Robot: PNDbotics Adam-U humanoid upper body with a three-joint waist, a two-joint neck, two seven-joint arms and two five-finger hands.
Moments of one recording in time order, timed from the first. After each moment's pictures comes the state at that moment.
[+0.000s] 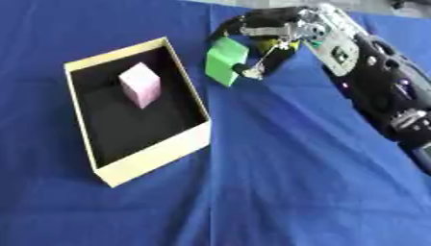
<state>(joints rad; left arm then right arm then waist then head) -0.53 0.31 0.05 -1.98 -0.05 -0.39 0.32 -1.13 -0.54 0.39 -1.00 0.59 -0.58 0.58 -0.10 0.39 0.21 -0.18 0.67</state>
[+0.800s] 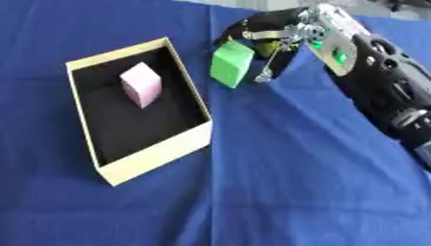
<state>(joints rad) -0.52 0.31 0.04 -1.98 -0.04 -0.39 0.32 -1.14 -0.53 0.41 -0.97 0.66 -0.58 0.58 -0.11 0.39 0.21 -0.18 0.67</state>
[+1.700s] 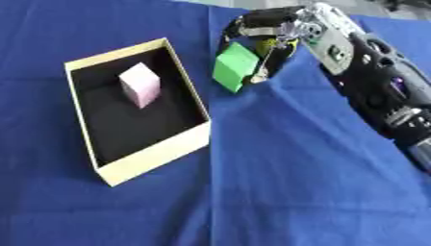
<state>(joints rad) -0.52 0.31 0.04 -1.98 -0.04 -0.38 0.31 -1.16 -0.51 0.39 -0.96 0.63 -0.58 0.58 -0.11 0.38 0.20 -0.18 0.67</state>
